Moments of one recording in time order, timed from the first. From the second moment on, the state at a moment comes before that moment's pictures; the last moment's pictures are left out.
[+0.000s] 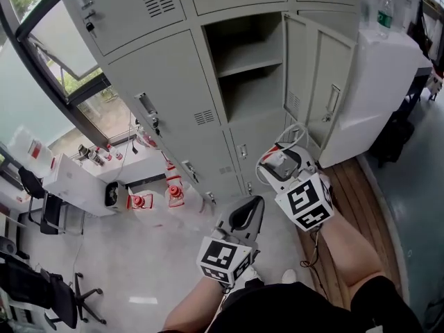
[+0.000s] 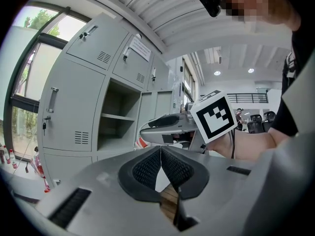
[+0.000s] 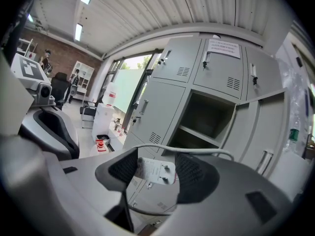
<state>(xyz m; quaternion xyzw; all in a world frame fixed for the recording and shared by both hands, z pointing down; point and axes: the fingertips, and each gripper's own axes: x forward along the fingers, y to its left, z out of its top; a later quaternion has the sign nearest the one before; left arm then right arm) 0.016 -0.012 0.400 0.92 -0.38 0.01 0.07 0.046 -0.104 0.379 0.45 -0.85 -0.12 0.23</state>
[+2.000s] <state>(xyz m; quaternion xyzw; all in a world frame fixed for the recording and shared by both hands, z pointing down) -0.007 -0.229 0.418 0.92 -0.39 0.02 0.08 0.022 -0.373 0.426 0.46 -0.85 -0.08 0.24</state>
